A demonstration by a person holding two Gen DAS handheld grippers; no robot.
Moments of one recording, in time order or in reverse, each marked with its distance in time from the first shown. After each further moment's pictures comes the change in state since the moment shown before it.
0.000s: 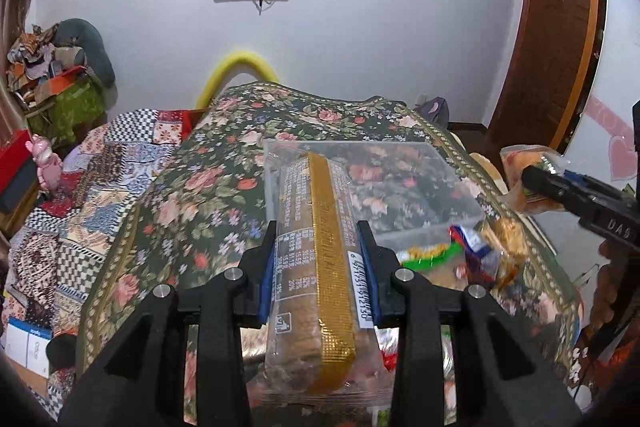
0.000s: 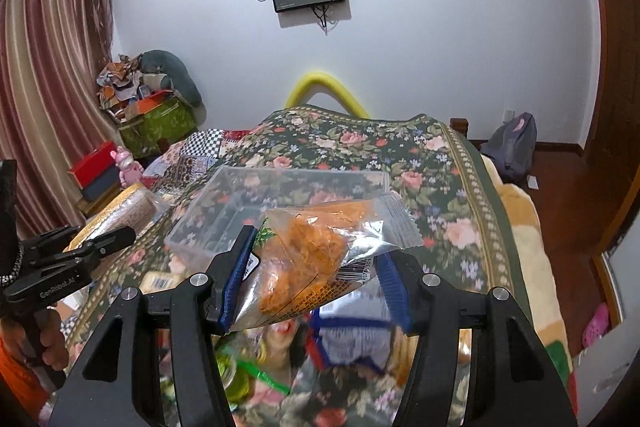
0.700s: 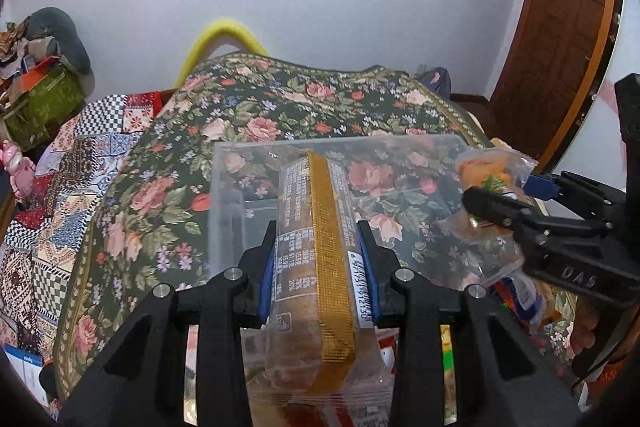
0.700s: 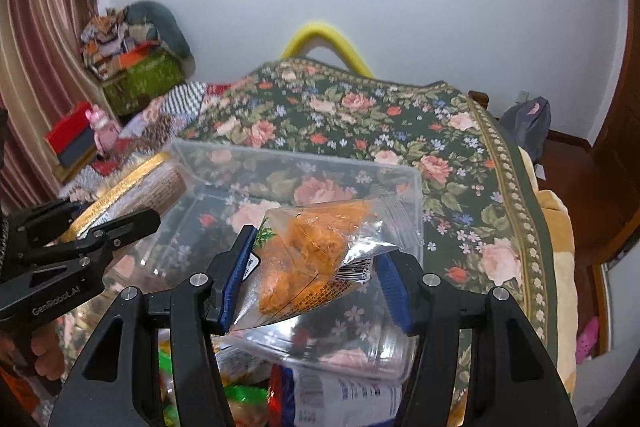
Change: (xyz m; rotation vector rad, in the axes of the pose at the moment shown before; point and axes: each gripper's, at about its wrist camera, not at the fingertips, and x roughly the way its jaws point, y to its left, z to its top) left arm 0.119 -0.011 0.033 0.033 0.130 -0.016; right arm 0.104 0.000 0.016 -0.067 0.189 -0.021
